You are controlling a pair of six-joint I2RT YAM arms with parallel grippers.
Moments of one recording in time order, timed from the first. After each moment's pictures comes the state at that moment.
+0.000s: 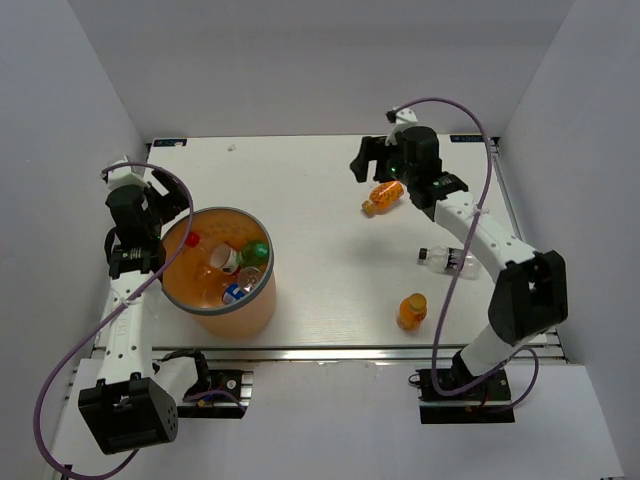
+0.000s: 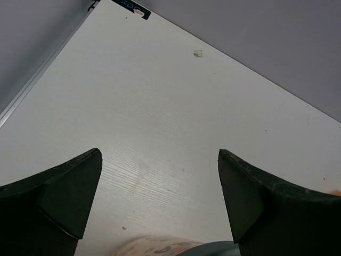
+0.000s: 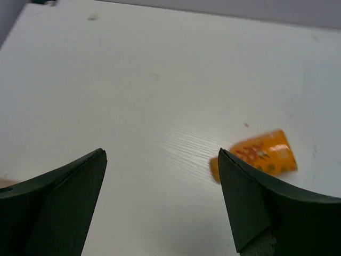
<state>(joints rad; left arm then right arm) 0.18 1.01 0.90 -0.16 -0.05 -0.37 0.47 1.57 1.36 -0.08 -0.15 0.14</state>
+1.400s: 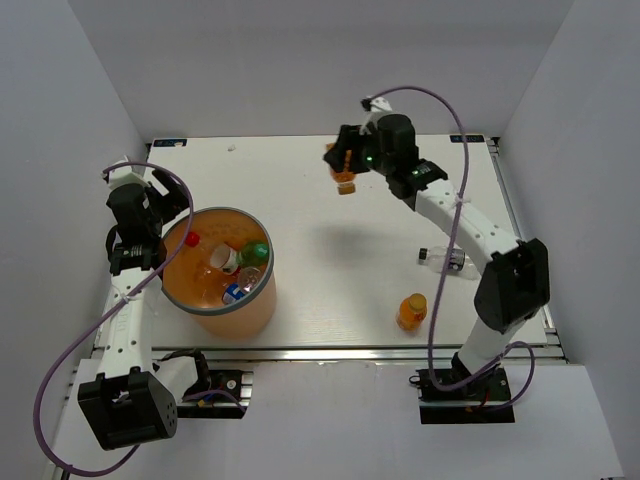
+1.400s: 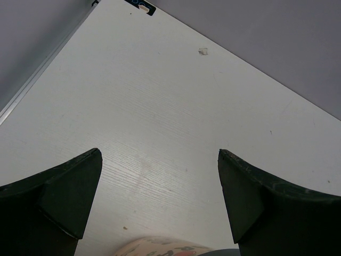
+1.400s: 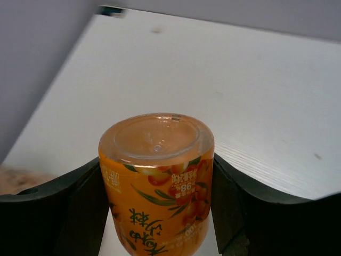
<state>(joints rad) 0.18 1.03 0.90 -0.16 -0.06 -0.37 0.48 1.75 1.53 -0.13 -0.13 0.36</state>
